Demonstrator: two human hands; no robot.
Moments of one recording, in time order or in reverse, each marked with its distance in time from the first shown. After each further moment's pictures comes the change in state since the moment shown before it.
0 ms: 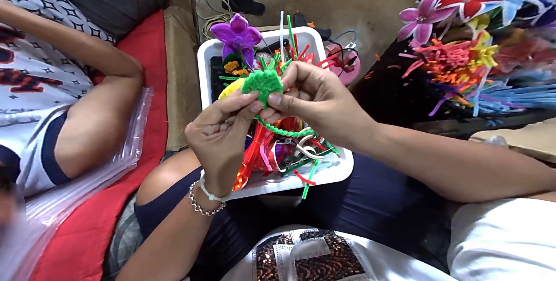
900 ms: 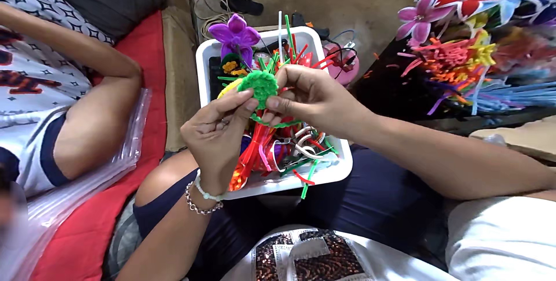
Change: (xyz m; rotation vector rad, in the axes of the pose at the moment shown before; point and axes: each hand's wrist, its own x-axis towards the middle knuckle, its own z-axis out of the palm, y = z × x) left_hand 0.002 -0.002 -0.002 -0.023 -0.005 -0.002; right_hand 0.005 -0.002 -0.010 -0.239 -0.101 -0.010
